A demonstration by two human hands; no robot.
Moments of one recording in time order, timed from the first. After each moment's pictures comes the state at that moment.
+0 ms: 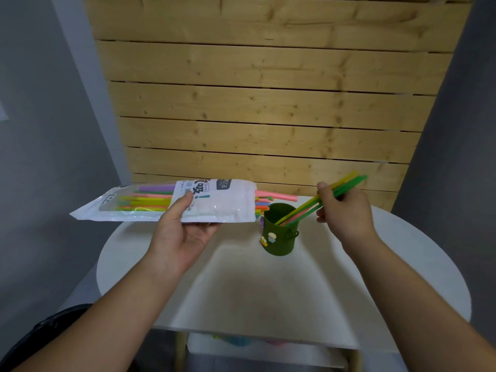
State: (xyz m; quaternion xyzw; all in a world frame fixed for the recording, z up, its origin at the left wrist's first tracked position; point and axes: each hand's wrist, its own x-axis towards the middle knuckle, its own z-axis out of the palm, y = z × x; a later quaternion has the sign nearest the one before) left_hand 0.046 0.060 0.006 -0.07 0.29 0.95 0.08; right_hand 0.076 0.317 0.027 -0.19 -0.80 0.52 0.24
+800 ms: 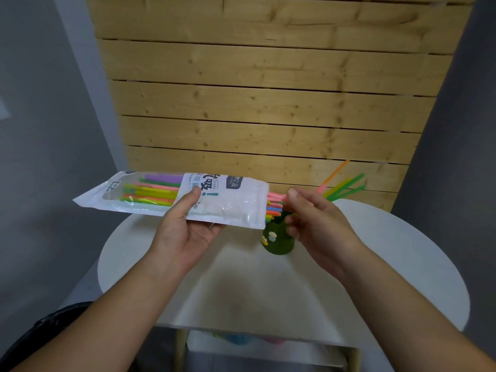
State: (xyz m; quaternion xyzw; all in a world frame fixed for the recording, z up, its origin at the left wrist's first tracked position) left_hand 0.061 0.064 0.019 -0.03 0.32 0.94 0.09; right_hand 0.102 0.276 0.029 -0.09 -0.62 0.78 0.04
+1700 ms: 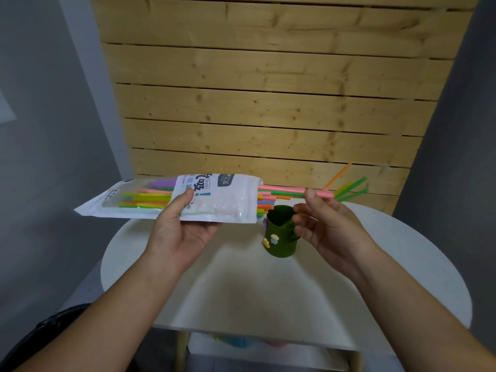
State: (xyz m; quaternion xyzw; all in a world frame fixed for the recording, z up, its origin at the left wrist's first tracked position) left_hand 0.062 0.055 0.025 -0.04 0.29 0.95 0.08; right_hand 0.108 0.286 0.036 -0.06 -0.55 0.83 0.04
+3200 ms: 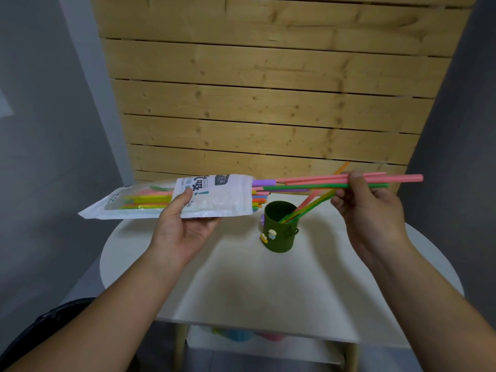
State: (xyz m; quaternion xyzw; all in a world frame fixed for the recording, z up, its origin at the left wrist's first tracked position) left_hand 0.047 0.055 0.005 -0.07 0.27 0.96 0.08; right_hand 0.115 0.314 0.051 -0.11 -0.54 0.79 0.26
